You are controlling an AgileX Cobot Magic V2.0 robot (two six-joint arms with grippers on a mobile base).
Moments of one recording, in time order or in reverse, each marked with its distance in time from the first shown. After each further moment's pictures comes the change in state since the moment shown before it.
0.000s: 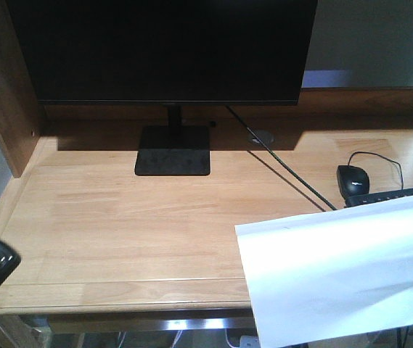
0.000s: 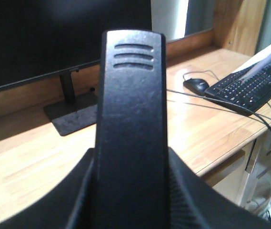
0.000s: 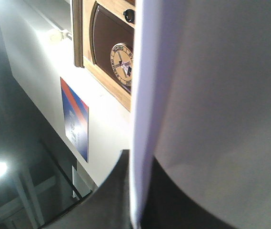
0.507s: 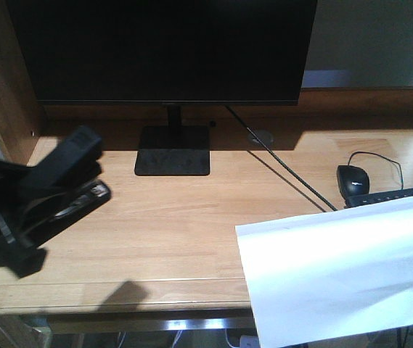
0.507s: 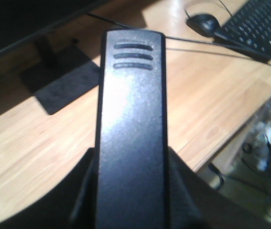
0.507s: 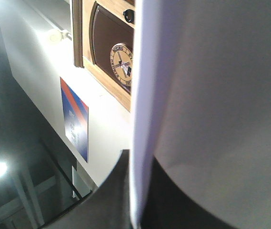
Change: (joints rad) left arm 0.000 0.708 -0.330 -0.093 -0.029 0.249; right arm 0.000 0.000 0.000 0.000 0.000 0.000
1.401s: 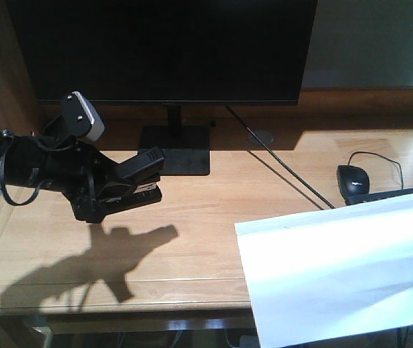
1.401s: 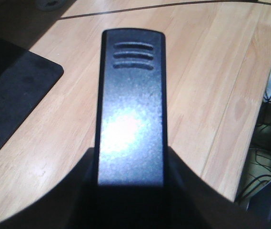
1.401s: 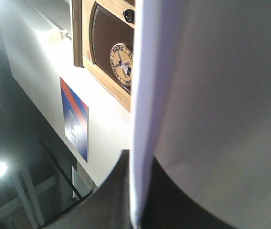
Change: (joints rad) left arm 0.297 0.738 -0.213 -0.805 0.152 1.211; right arm 0.000 0.000 0.000 0.000 0.000 0.000
